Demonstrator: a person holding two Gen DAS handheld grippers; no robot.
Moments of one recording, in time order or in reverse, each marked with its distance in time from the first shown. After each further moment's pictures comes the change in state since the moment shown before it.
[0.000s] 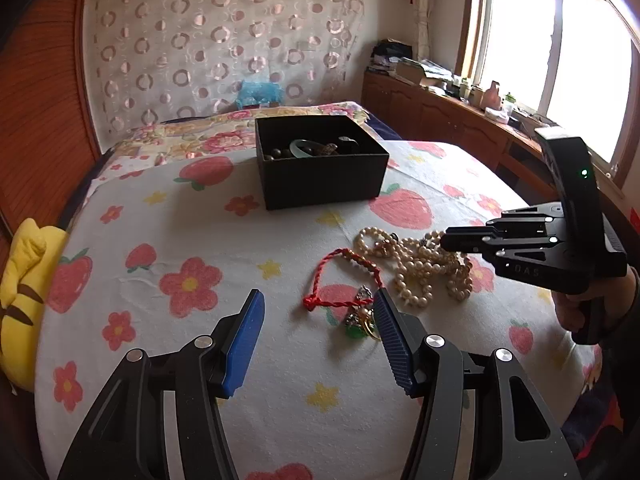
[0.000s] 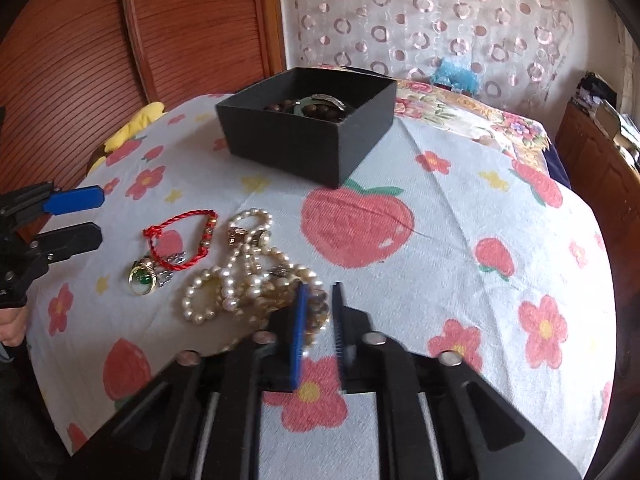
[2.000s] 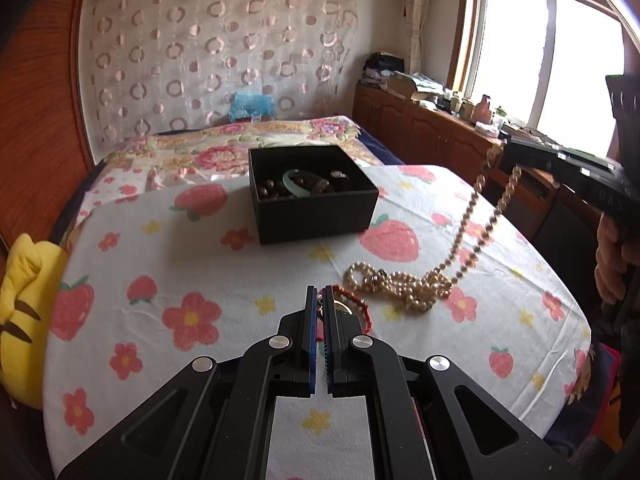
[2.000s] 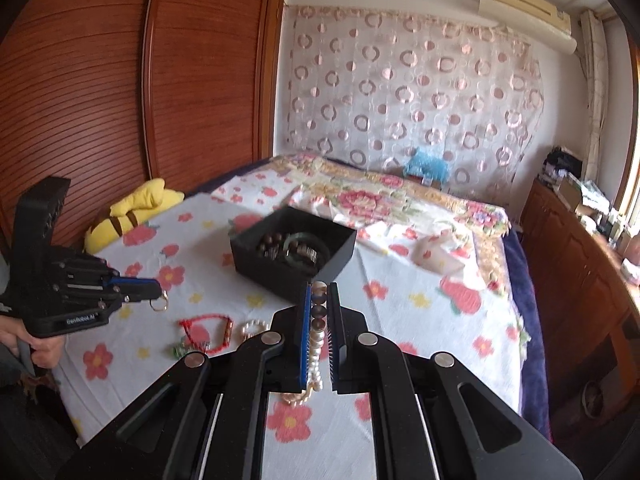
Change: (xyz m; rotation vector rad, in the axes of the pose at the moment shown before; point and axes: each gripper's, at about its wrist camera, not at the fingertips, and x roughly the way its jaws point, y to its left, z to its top) left arm -0.014 0.008 0.027 -0.003 -0.053 -0.036; right arm -0.128 0.006 0.052 -0.062 -0.311 -0.120
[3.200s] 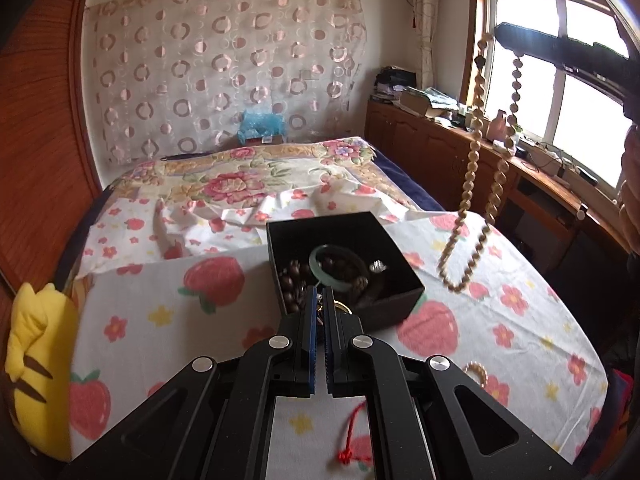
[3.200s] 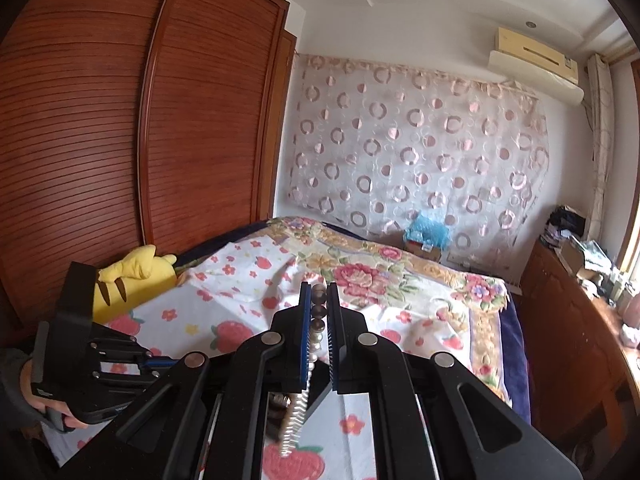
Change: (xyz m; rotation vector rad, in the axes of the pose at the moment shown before) left arm 0.044 0.023 0.083 0.011 -0.043 0.042; right arm 0.028 -0.026 0.133 -0.060 -0.172 0.015
